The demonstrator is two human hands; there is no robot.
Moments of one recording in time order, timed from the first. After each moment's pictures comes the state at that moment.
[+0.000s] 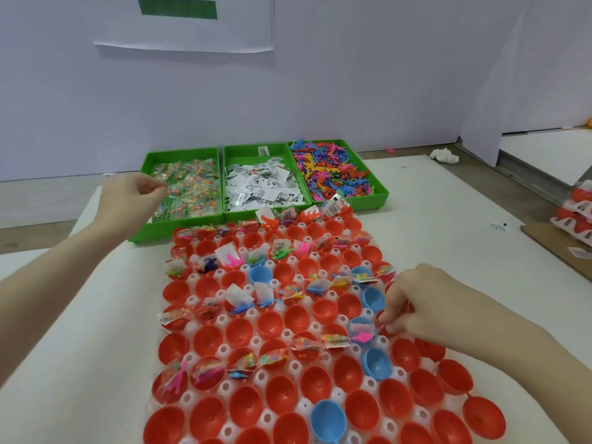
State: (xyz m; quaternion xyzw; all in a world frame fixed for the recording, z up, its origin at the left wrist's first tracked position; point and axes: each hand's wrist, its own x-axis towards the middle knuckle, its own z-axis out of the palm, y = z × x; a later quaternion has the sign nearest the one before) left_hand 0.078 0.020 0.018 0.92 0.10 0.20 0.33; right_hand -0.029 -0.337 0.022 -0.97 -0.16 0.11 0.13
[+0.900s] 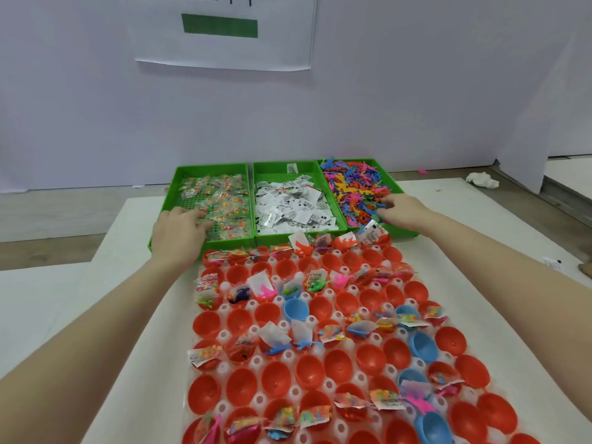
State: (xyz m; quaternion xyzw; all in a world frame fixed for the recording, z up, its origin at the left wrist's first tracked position) left_hand 0.123 0.030 -0.036 0.96 0.14 0.17 0.17; right_hand 0.194 -0.315 -0.001 -0.98 -0.01 0.04 0.18
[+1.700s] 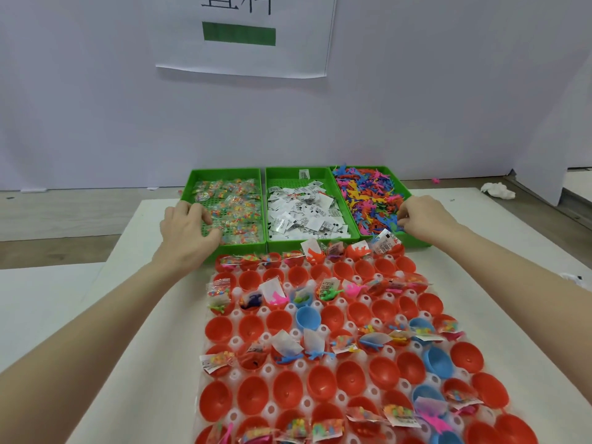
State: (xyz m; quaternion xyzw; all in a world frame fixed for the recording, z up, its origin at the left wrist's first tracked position) left_hand 0.106 0.035 -0.024 0.95 0.09 0.18 0.26; right_hand 0.192 -0.319 0.005 -1.00 -0.04 -0.04 0.04
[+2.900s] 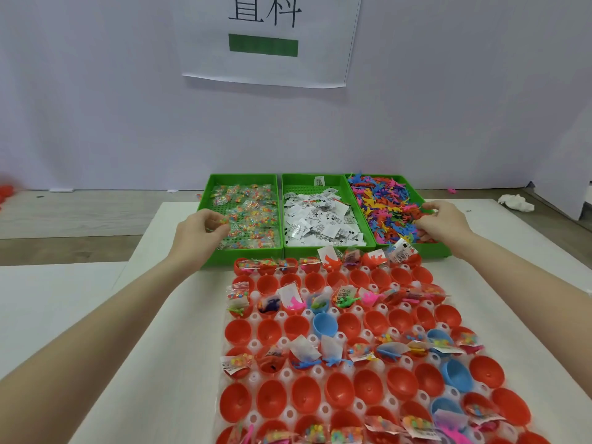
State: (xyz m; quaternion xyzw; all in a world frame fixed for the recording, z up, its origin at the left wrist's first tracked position) left_hand 0.101 0.044 -0.017 0.89 0.13 0.19 0.40; right_hand 0.191 -0.314 0.005 -0.89 0.10 -0.04 0.43
